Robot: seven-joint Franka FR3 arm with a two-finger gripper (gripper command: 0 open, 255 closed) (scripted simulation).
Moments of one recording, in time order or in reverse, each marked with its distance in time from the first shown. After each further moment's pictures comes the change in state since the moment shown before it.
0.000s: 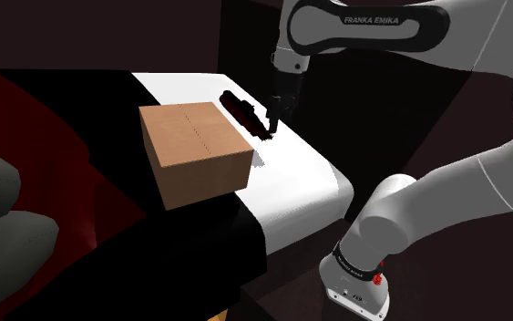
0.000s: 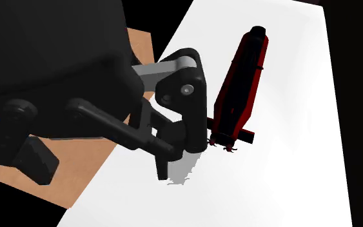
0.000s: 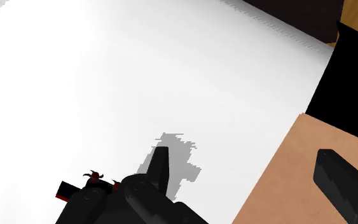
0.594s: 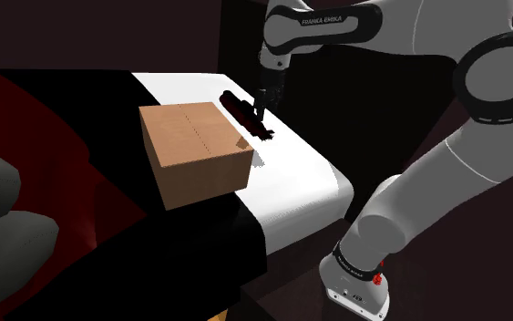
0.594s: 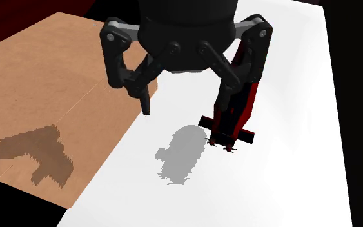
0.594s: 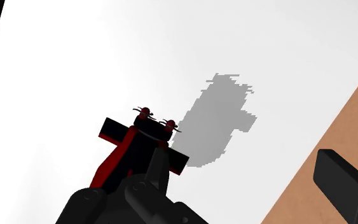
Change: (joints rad) arm -0.034 0.283 -0.073 0.187 -0.041 0.125 -0.112
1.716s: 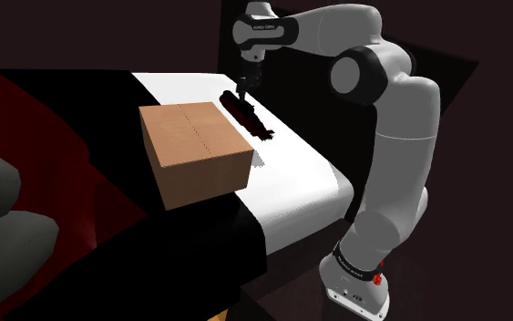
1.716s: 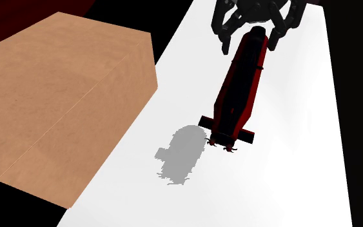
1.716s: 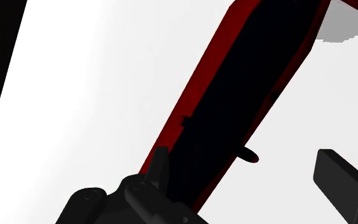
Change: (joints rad) arm -0.093 0.631 -0.076 0.684 0.053 0.005 -0.201
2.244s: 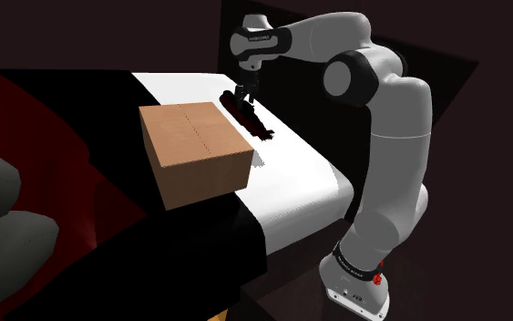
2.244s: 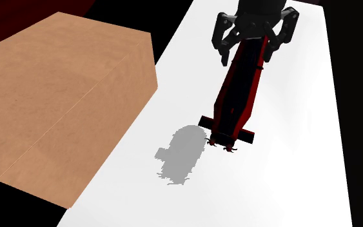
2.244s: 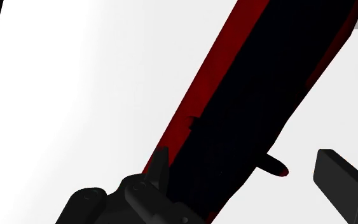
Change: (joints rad) arm -0.007 0.053 0.001 -0.014 0.007 0.070 -0.008
